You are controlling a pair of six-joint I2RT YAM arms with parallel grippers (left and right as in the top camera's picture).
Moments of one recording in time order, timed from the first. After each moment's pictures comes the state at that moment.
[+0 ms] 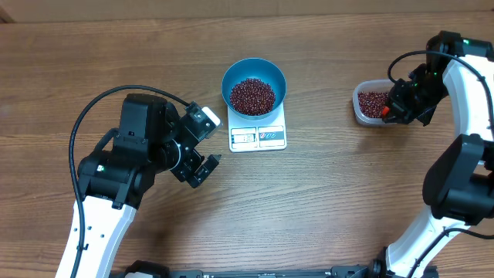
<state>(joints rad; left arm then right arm) -0.25 1.15 1.18 -0.99 0.28 0.50 -0.24 2.03 1.78 -1.42 -0.27 0.33</state>
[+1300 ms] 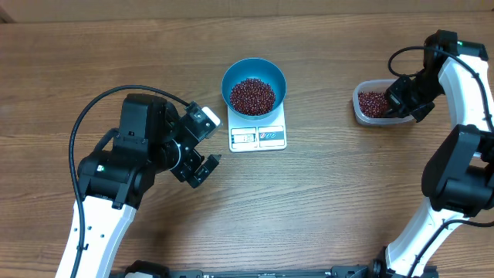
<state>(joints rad) -0.25 1.15 1.18 -0.99 0.28 0.50 -0.25 2.09 1.78 -1.29 -0.20 0.58</state>
